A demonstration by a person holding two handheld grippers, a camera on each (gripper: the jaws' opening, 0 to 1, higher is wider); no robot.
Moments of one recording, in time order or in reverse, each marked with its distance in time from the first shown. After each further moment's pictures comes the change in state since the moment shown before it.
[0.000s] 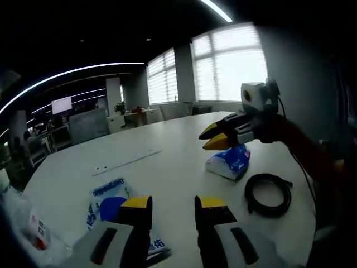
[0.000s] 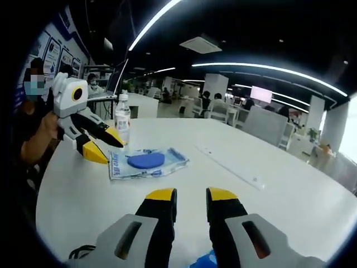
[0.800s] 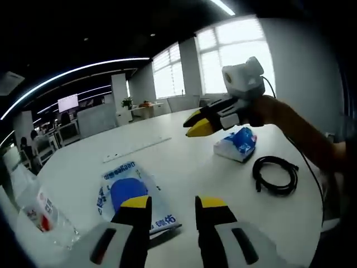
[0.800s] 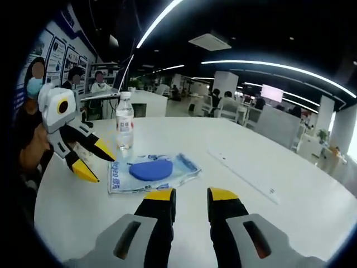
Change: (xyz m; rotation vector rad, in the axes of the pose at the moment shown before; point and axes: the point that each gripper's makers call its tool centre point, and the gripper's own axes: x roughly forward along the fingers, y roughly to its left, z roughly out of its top) left arm -0.016 0.016 -0.029 0.016 0.048 0.062; right arm 0.052 0.026 0.022 -0.019 0.020 0.080
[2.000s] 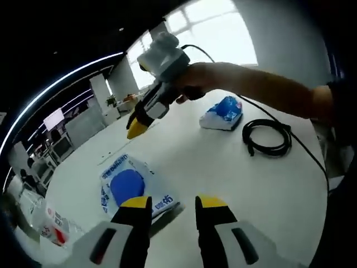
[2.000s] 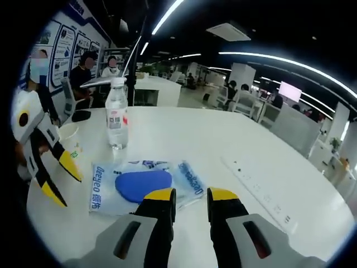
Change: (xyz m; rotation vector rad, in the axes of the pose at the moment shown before) left arm -0.014 -0.012 -0.026 0.296 0.161 -0.061; right arm 0.086 -0.004 0.021 -0.084 0.103 0.095
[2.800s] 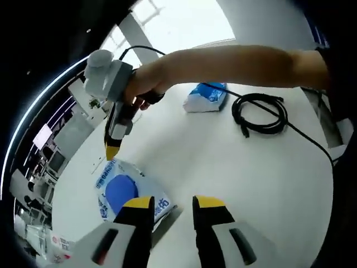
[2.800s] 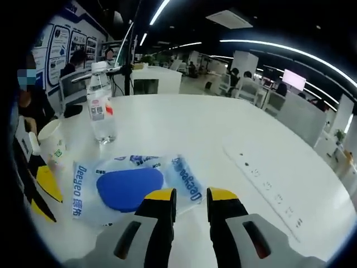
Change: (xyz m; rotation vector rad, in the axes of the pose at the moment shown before) left arm 0.021 -0.004 0.006 0.131 0.077 -0.039; right arm 0.052 -0.013 -0.015 0.031 0.088 0.032
